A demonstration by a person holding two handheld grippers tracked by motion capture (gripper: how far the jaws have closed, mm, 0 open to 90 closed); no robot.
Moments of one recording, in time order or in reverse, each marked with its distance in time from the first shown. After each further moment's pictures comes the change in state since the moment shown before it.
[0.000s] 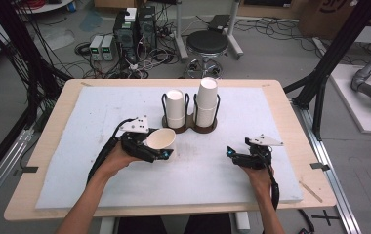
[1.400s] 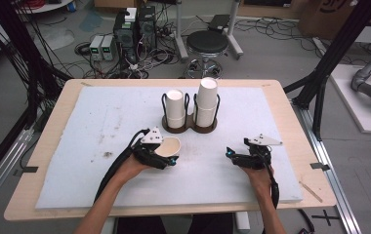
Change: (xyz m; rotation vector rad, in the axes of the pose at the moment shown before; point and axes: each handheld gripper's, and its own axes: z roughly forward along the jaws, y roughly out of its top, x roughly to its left) left arm -0.010 -0.024 0.038 0.158 0.181 0.022; right arm 0.000 0.000 0.001 0.010 0.020 -0.014
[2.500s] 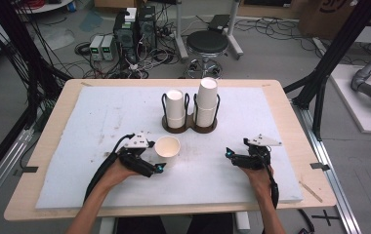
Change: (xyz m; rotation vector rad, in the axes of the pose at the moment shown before) left arm 0.009 -0.036 -0.031 -0.019 0.009 -0.071; right arm 0.002 0.000 0.000 0.004 -0.007 -0.014
